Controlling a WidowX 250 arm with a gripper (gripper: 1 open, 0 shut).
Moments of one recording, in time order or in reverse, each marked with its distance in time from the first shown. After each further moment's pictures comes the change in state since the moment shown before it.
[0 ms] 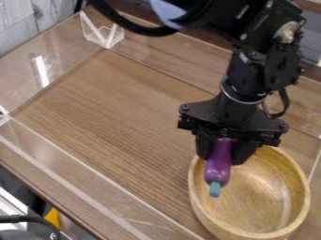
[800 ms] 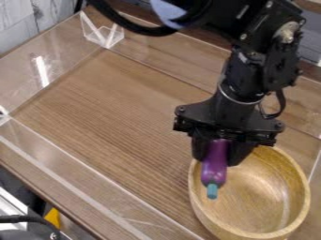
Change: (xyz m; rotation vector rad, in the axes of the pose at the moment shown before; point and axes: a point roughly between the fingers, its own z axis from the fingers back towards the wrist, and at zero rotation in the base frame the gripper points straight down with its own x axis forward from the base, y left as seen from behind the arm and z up) arm -0.003 0.005 0.000 0.032 0.019 0.049
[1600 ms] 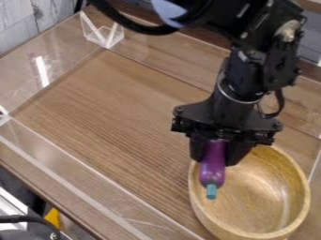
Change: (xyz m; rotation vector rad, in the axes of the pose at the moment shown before) arm -0.001 0.002 0.002 0.017 0.009 0.034
